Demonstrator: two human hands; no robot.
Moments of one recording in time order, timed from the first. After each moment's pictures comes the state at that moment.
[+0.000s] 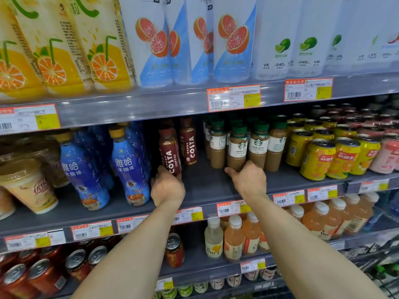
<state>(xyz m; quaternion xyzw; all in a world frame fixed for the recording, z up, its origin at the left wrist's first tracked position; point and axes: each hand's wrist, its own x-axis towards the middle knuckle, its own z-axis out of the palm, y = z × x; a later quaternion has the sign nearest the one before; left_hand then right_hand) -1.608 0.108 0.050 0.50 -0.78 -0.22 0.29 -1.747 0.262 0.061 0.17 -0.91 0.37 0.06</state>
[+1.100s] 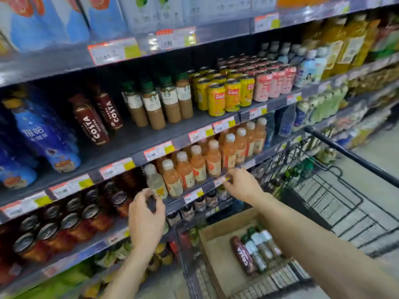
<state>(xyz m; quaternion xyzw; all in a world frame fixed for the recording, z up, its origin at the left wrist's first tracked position) -1.472 0.326 -0.022 0.32 -0.85 -0.32 0.27 -1.666 0.537 -0.025 0.25 -0.94 0.22 -0.07</state>
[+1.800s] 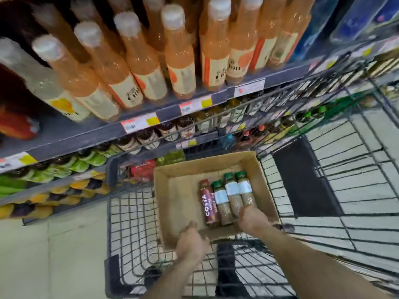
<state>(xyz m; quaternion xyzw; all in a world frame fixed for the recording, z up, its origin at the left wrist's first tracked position) -1.541 0.576 -0.363 0.44 -0.77 -0.37 -0.26 -1.692 0.707 -0.379 0.10 -0.88 0.04 -0.47</state>
